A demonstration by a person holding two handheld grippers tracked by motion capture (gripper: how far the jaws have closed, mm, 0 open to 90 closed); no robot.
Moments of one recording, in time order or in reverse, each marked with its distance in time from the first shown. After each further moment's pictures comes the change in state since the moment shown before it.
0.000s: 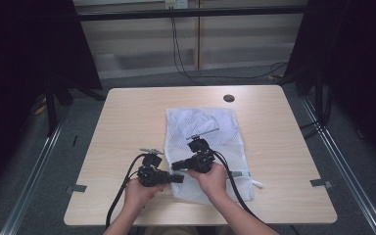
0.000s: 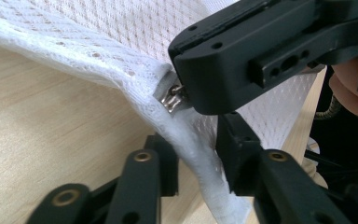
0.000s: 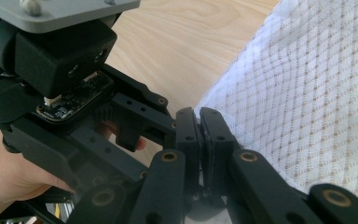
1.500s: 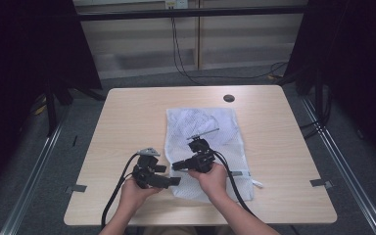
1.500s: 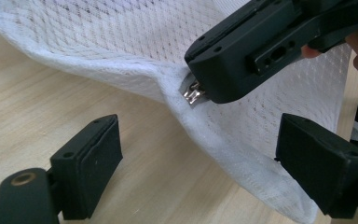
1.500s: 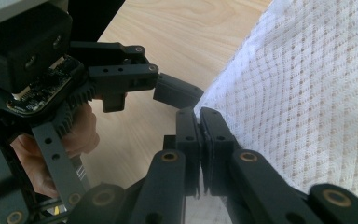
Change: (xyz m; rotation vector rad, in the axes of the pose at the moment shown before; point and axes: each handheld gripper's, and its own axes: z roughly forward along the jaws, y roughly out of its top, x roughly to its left) left arm -0.004 -0.002 -0.013 -0.021 0.130 0.159; right arm -0.003 0.000 0.001 0.005 -0.006 0.003
